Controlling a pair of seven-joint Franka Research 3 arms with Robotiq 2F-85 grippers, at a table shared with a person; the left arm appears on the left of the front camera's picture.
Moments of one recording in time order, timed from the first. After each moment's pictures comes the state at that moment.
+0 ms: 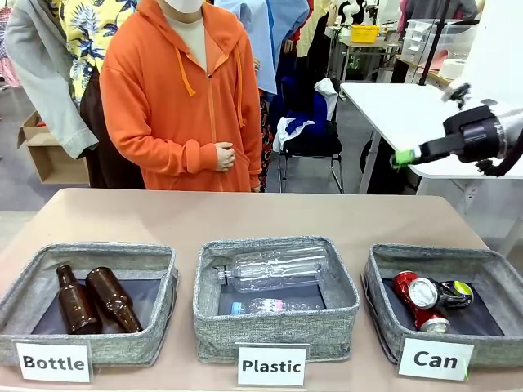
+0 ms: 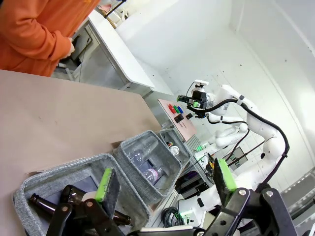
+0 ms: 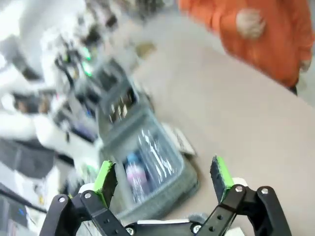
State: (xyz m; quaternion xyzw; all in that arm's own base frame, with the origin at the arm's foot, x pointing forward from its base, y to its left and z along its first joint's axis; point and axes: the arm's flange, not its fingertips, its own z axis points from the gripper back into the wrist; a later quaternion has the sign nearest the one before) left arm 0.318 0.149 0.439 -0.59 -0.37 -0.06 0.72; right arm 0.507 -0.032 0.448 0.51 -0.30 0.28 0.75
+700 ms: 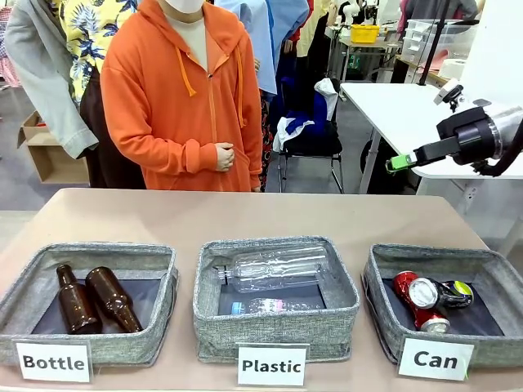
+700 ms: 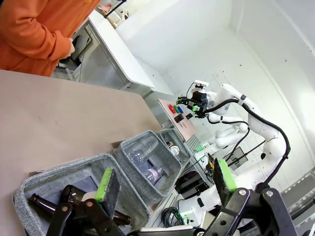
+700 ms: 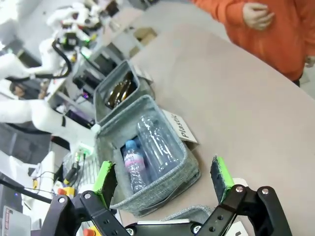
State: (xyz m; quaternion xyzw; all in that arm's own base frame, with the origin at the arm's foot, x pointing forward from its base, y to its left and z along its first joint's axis) left arm 0.318 0.149 0.439 -0.59 -0.37 -0.06 0.72; right arm 0.501 -0.010 0.451 0.48 -0.26 0.34 0.77
